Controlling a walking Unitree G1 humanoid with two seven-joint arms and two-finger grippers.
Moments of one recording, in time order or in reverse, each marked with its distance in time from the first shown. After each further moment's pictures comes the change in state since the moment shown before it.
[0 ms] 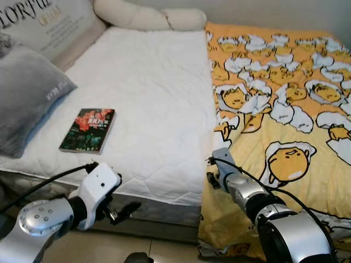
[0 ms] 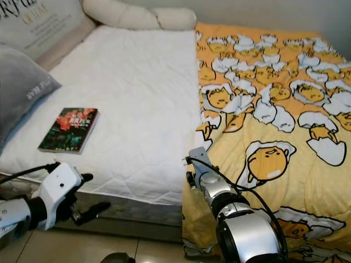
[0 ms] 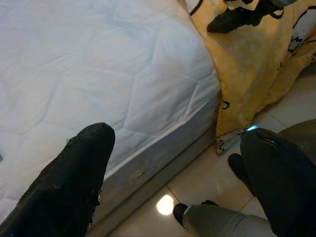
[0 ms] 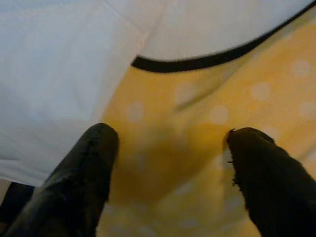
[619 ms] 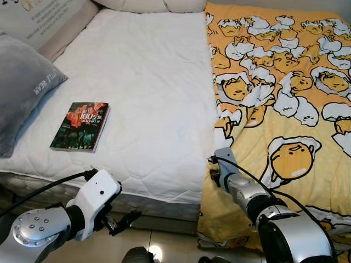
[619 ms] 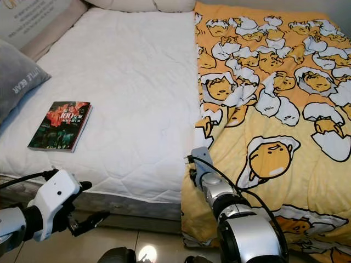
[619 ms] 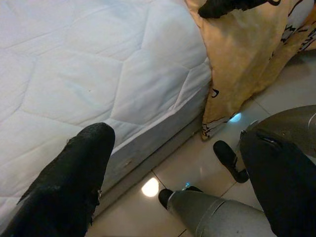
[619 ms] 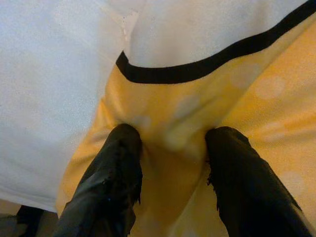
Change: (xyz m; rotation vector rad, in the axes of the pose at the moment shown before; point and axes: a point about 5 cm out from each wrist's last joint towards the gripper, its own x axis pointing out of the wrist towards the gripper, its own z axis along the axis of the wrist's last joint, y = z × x) left arm -0.010 -0.012 0.001 -0.025 0.029 -0.011; right arm 0.000 -0.002 0.000 0.082 -0.033 0.014
